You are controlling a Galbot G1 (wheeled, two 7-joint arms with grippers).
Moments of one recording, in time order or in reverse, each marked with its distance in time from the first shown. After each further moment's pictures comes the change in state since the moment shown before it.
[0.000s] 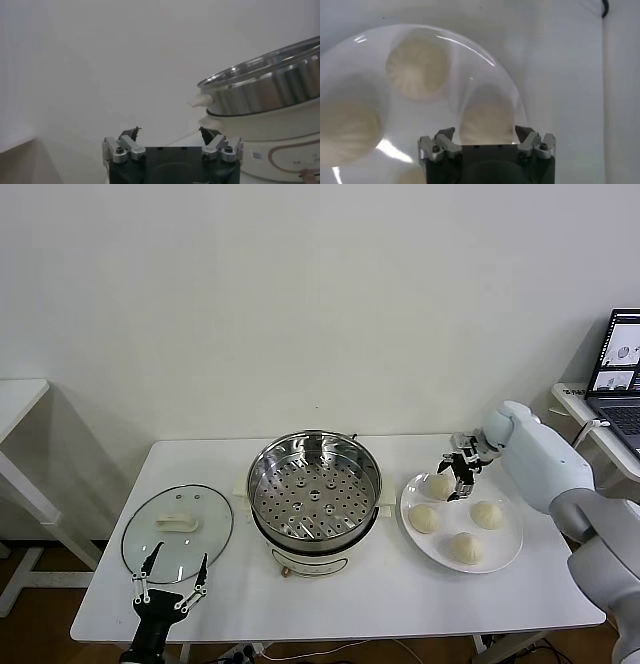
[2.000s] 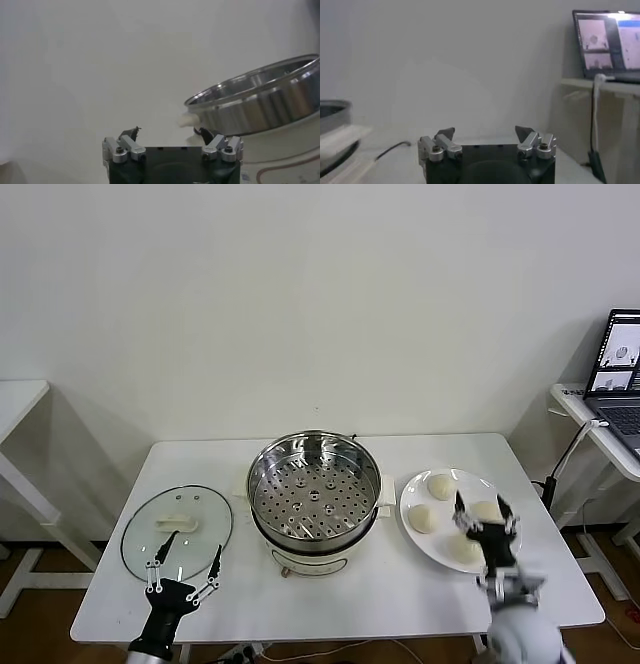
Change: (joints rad) left arm -0.025 0.046 0.041 -0.026 -0.007 -0.002 0.023; right arm -1.295 -0.104 0.916 1.317 0.951 -0.206 1.431
